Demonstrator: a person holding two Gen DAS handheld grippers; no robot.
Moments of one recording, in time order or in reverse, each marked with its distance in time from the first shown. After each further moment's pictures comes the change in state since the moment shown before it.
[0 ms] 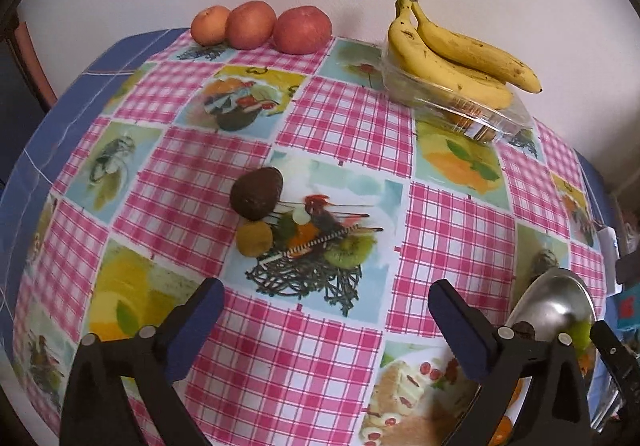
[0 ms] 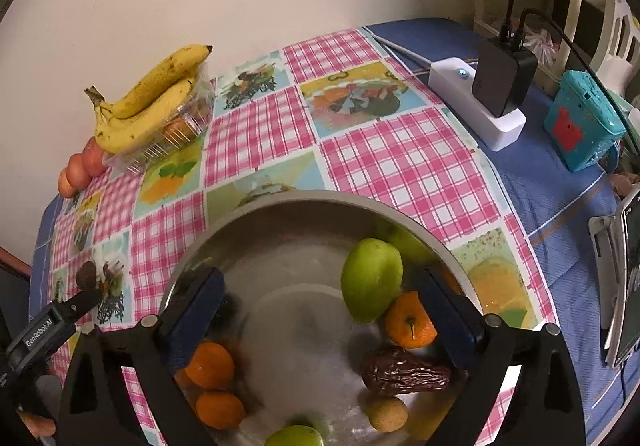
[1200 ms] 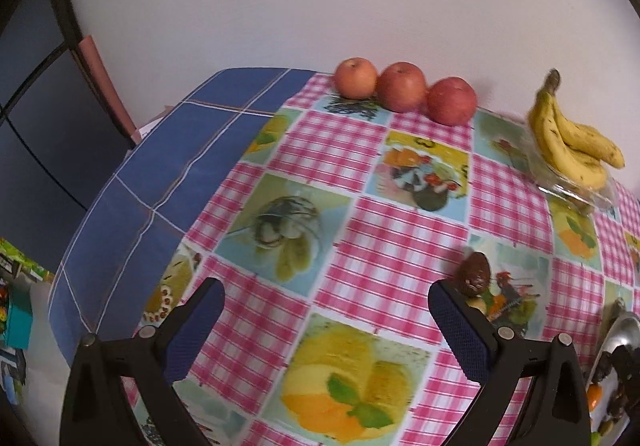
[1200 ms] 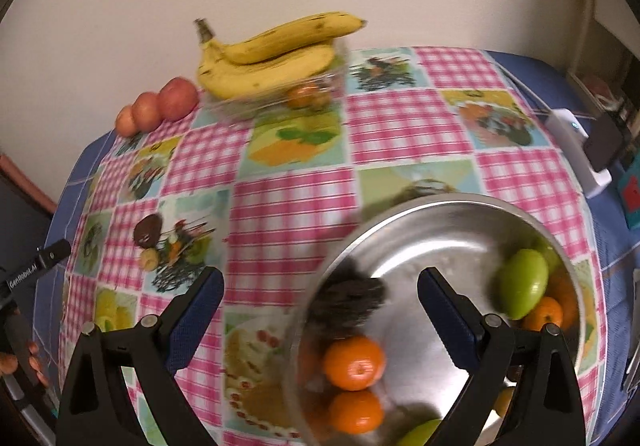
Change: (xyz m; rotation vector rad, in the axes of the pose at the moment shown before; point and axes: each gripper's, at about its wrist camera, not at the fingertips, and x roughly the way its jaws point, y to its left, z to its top) left arm -0.047 0.147 0.044 -0.059 -0.121 0.239; right arm 0.006 0.127 -0.022 -0.244 0.032 0.124
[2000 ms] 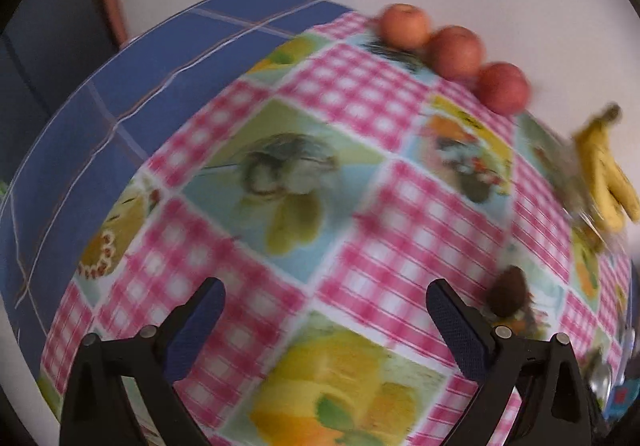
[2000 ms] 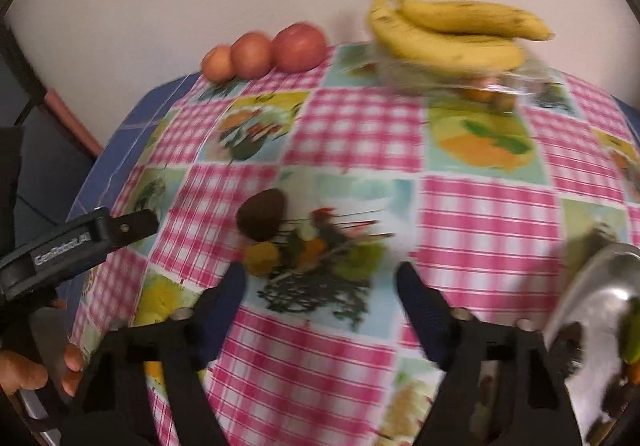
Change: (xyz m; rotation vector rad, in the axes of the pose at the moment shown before) left arm 0.076 0.038 -0.007 -0.240 0.176 -0.100; right arm 0.071 0.129 -0.004 -0.222 0.052 0.174
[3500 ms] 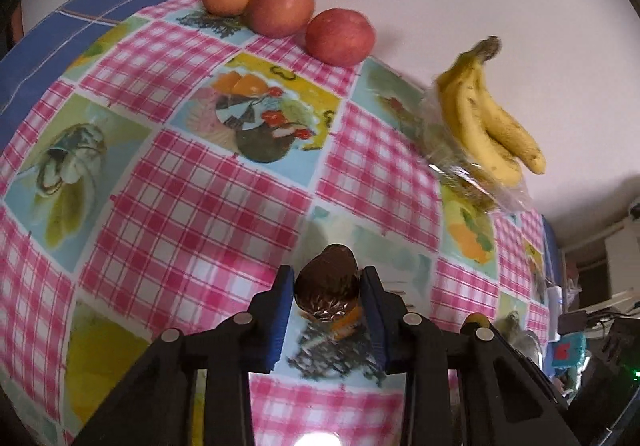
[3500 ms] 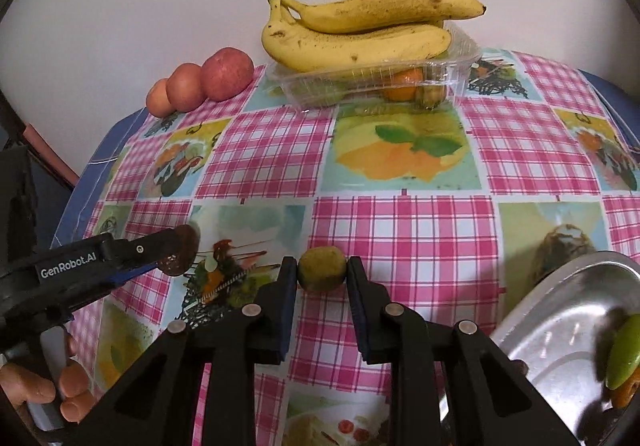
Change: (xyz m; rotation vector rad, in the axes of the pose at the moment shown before) left arm 0.003 -0.114 -0.032 0.149 0.080 -0.417; right arm -0.017 -0.084 0.008 0.123 -0.061 -0.052
